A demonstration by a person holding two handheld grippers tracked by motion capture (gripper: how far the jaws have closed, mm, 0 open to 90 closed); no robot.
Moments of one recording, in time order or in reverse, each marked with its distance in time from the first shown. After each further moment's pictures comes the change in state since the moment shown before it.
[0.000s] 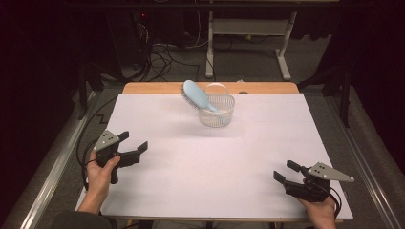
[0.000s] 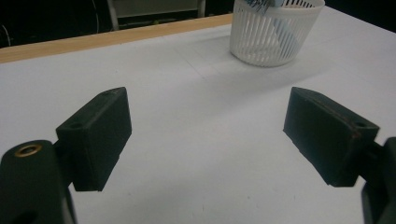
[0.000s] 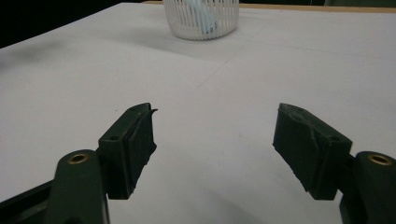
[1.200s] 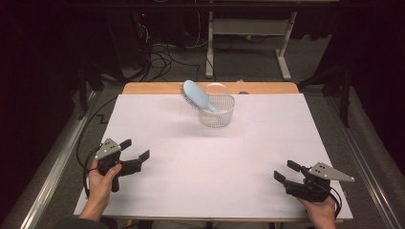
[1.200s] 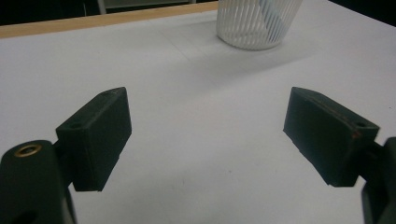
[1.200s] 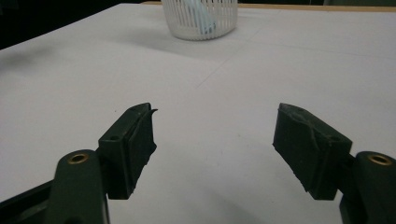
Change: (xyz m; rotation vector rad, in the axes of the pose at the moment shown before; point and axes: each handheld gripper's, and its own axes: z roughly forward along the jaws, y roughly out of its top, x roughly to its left) left arm -0.009 -0.020 -0.003 0.022 -0.037 -0.012; right arm -0.001 0.000 0.000 -0.002 -0.003 0.008
